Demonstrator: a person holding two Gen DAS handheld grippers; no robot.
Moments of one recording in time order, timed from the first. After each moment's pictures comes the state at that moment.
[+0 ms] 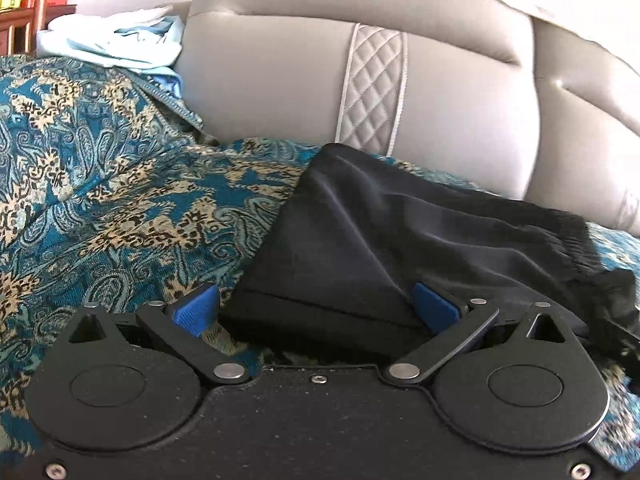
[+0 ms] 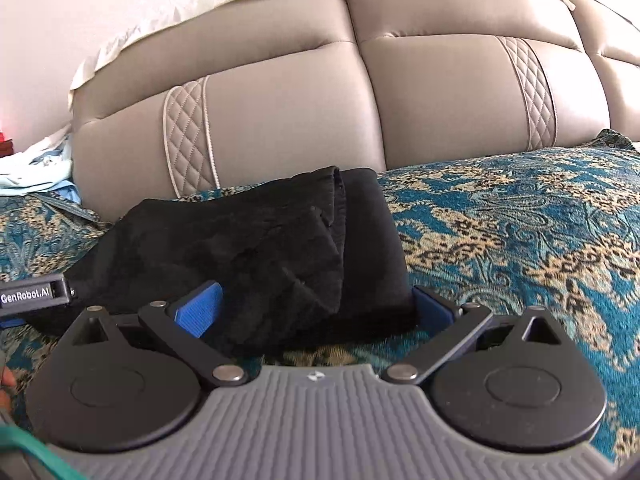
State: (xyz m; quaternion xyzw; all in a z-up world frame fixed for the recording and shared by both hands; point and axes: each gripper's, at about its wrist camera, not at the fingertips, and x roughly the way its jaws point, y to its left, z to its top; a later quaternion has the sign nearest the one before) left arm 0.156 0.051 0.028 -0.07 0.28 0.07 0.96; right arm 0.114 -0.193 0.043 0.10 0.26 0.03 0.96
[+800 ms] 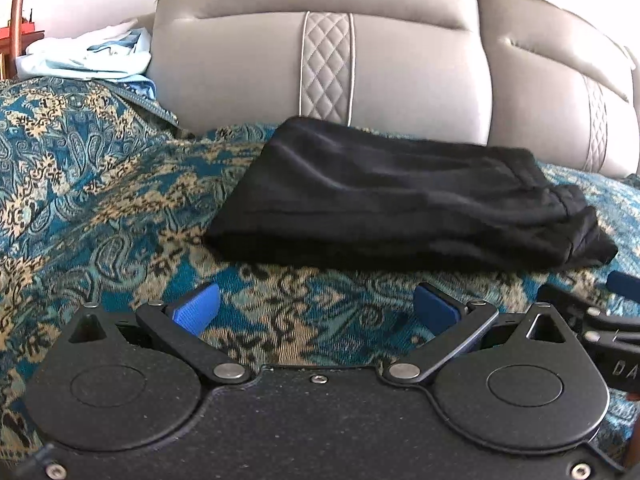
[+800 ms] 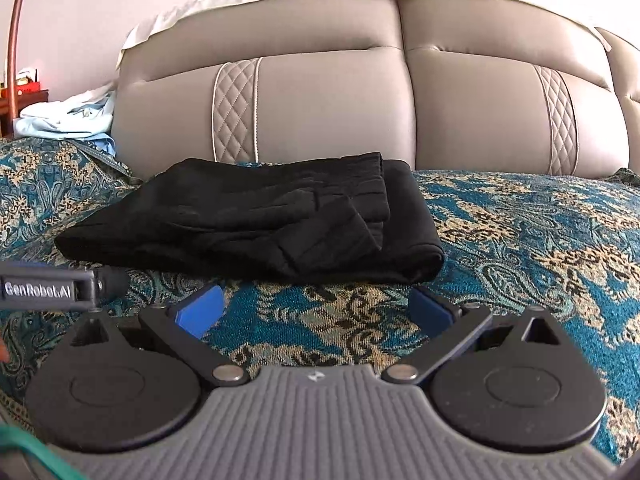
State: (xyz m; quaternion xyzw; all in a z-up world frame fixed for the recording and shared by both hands) left arm 0.107 0.021 0.016 -0.02 0.29 0.03 0.96; right arm 0.077 -0.169 0.036 0.03 0.25 0.07 0.97
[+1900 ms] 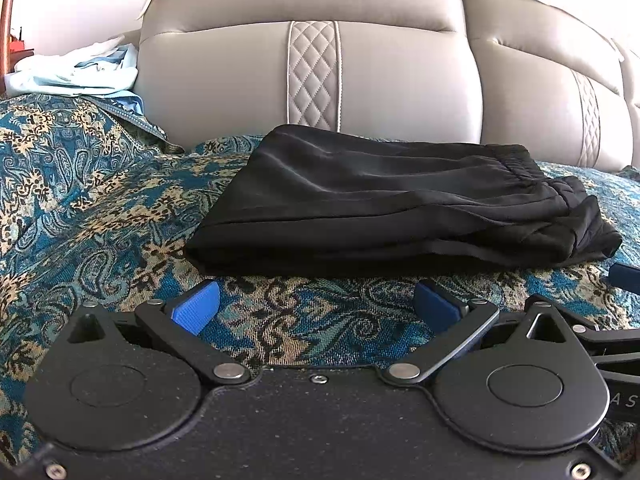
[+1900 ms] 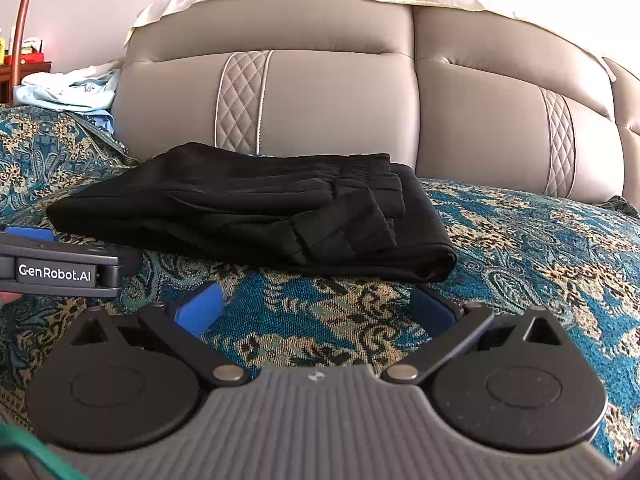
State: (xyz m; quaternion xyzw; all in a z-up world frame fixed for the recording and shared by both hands) left arm 0.113 0.018 0.009 0.00 0.27 0.02 0.96; right arm 0.074 -0.151 0.029 -0.03 0.25 0.06 0.97
